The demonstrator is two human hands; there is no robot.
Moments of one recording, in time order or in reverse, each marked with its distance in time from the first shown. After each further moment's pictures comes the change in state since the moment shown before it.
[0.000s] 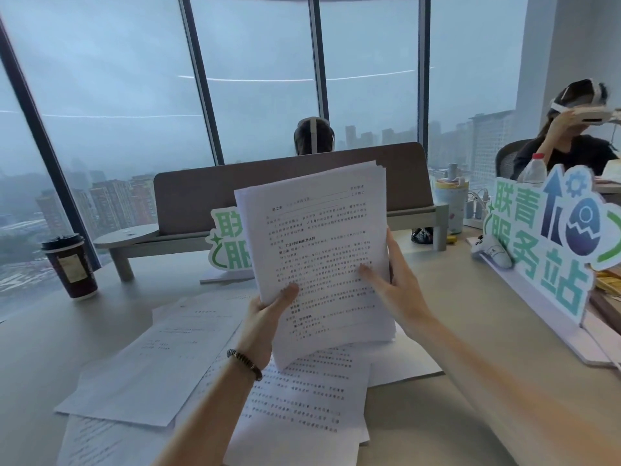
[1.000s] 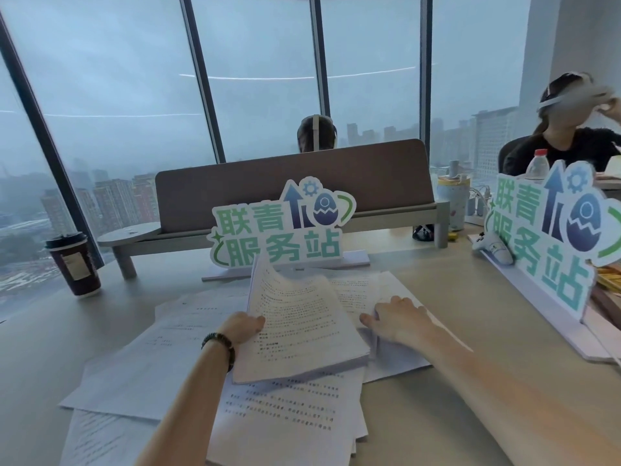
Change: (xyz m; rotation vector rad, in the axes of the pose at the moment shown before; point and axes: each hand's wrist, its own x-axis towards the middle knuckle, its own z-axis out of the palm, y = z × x) left_hand 0.043 -0.017 -0.065 0.902 0.071 -0.518; right_hand 0.002 0.051 -0.006 -1.224 -0.446 0.433
